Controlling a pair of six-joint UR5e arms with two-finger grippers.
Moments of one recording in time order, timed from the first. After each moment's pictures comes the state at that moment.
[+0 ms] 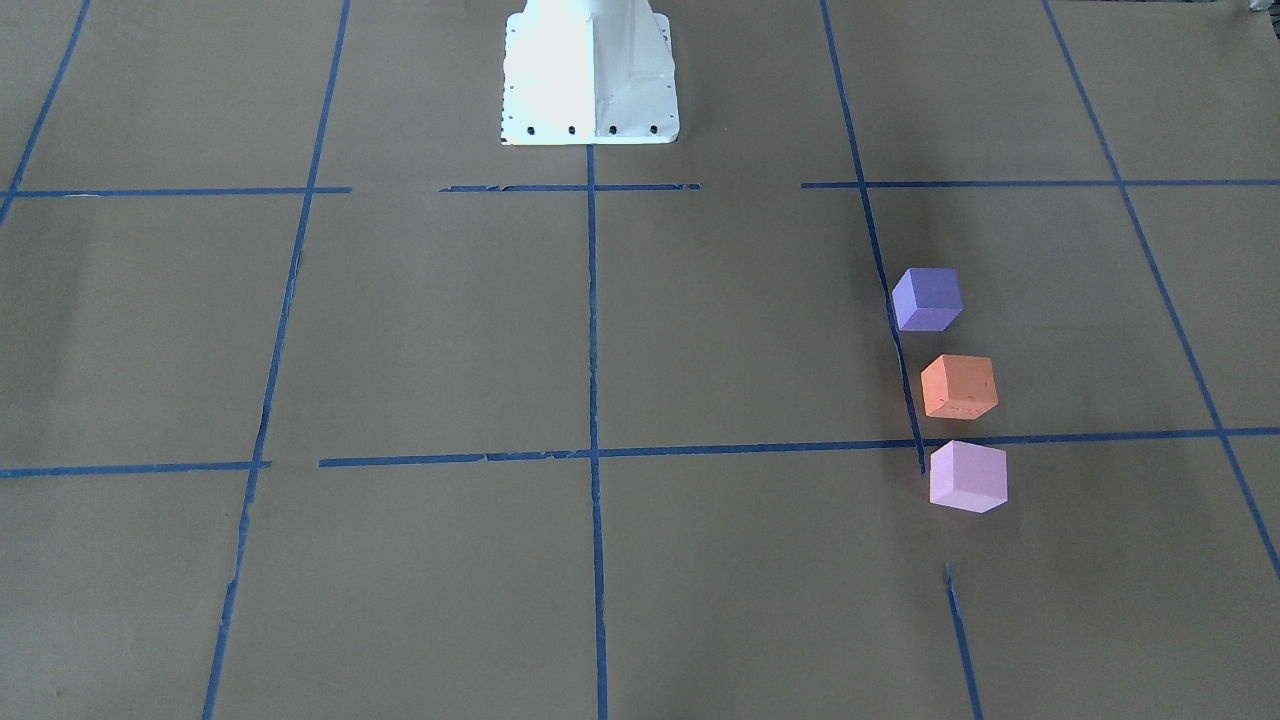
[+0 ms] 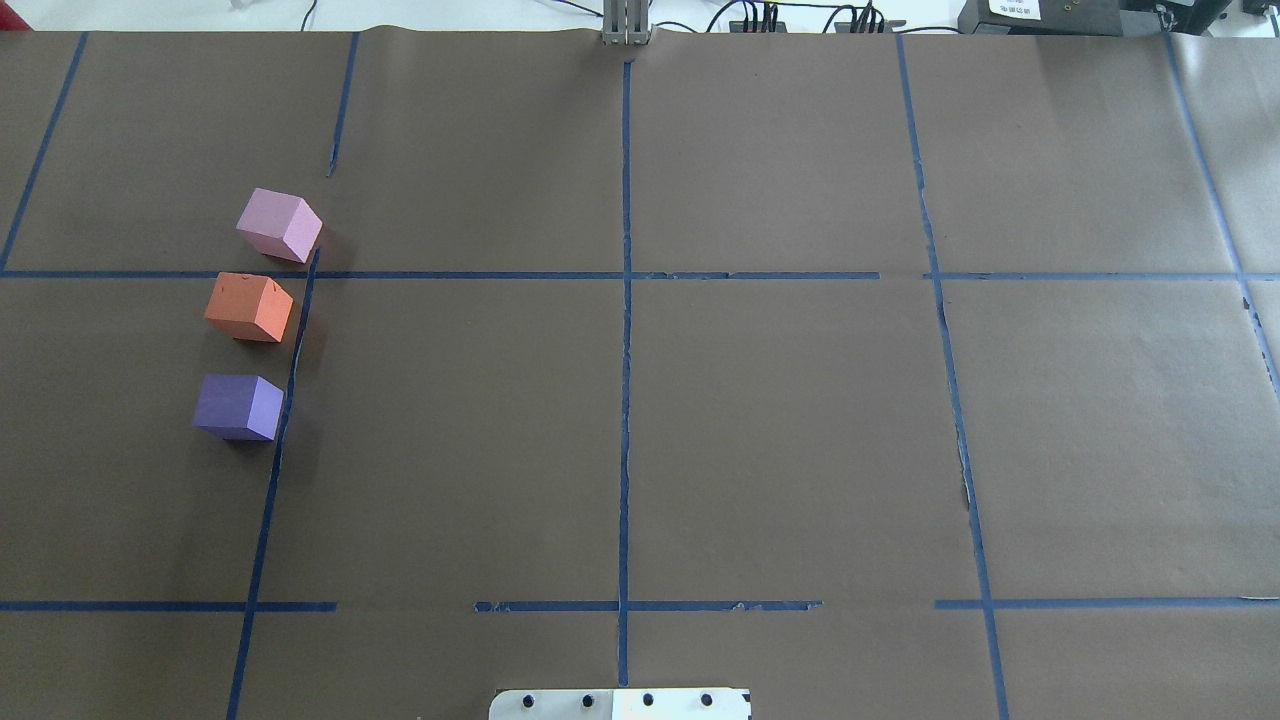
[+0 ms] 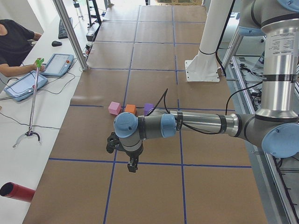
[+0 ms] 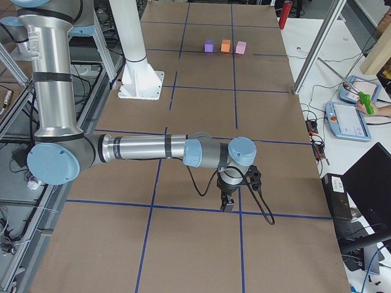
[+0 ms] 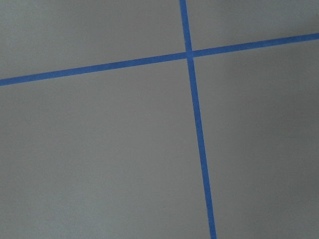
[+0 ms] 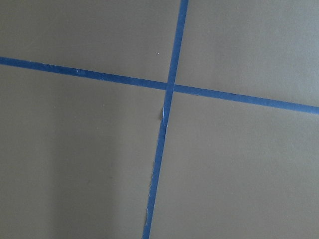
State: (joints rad) left arm -1.64 -1.53 -1.68 -1.37 -2.35 0.29; right arm 1.53 -1.52 1.60 -1.72 2.29 -0.16
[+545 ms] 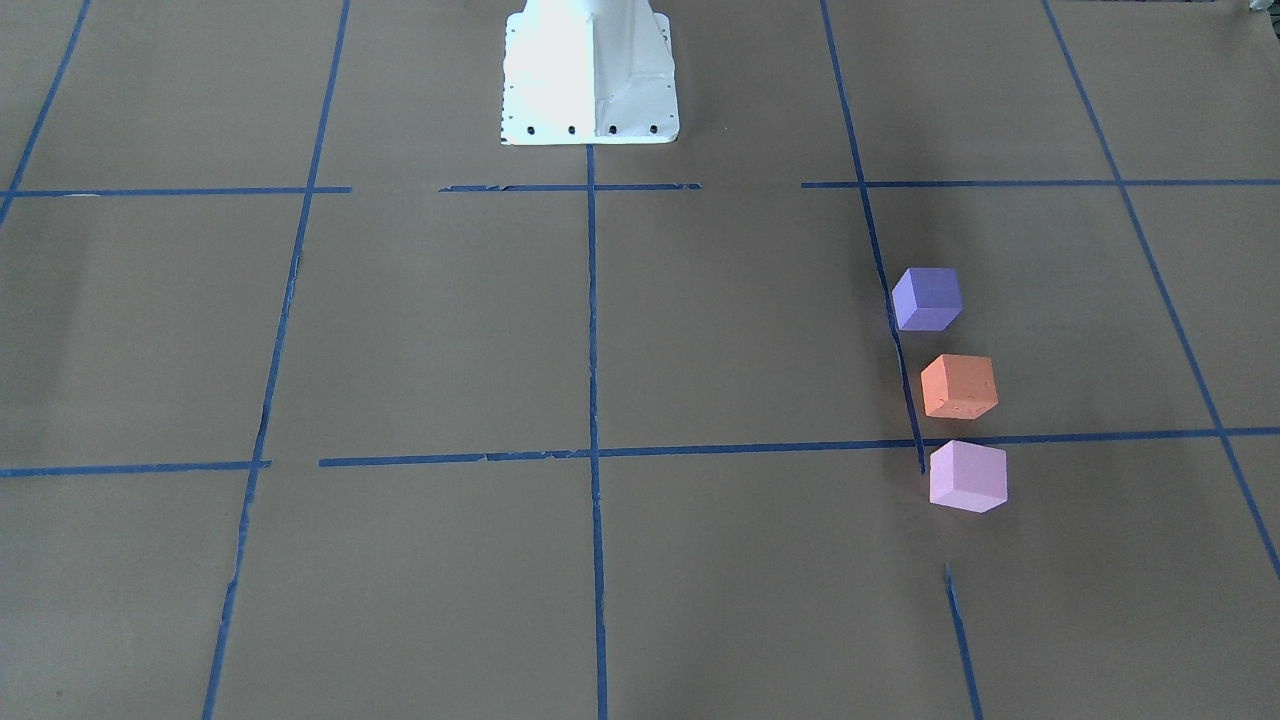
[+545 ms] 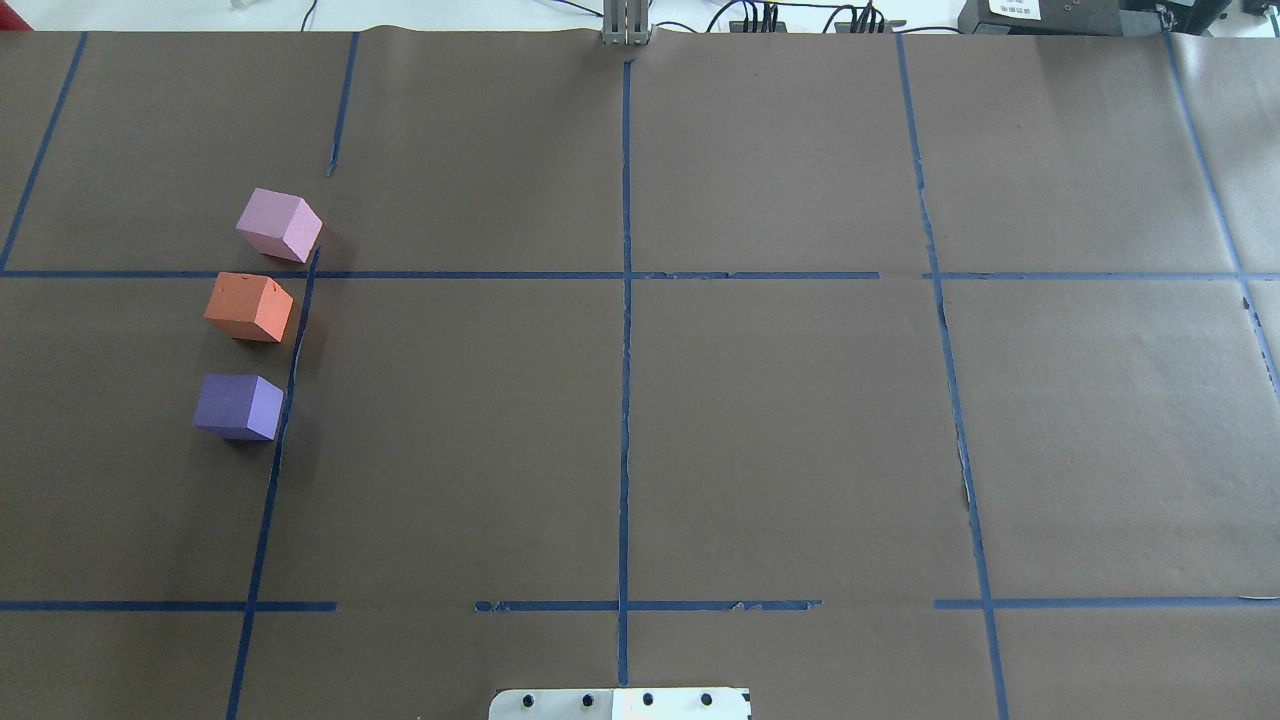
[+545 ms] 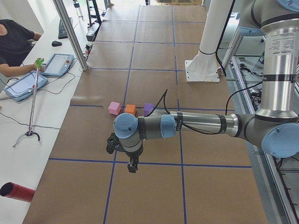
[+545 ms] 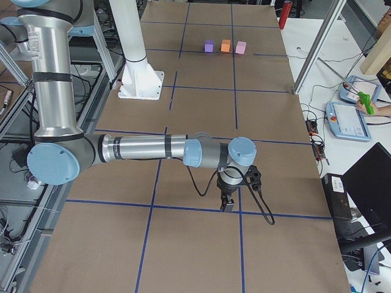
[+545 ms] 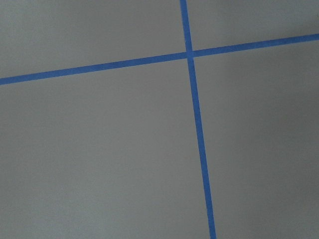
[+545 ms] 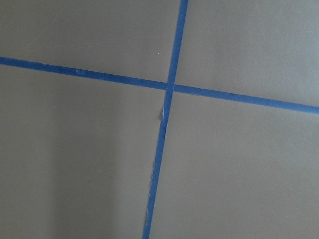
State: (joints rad) left arm -1.64 -1.53 -1.68 -1.37 -2.35 0.29; right arm 1.52 -1.52 1.60 -1.72 2.29 -0.16
